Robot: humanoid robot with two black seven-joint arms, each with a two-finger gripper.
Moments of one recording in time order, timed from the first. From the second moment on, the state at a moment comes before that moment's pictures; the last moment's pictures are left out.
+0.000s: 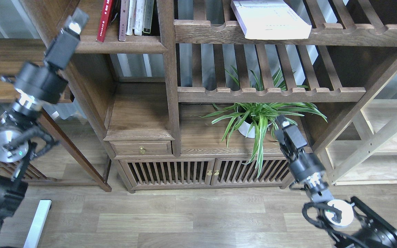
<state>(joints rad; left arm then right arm) -0.37 0.24 -1.34 -1.36 0.24 -0.49 -0.02 0.09 -0.28 1.07 1.15 0.20 0.58 0.12</state>
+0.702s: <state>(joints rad) -0.34 0.21 -1.37 -1.31 0.24 -0.49 -0.02 0.32 -0.26 1.05 1.26 0.16 0.58 0.12</state>
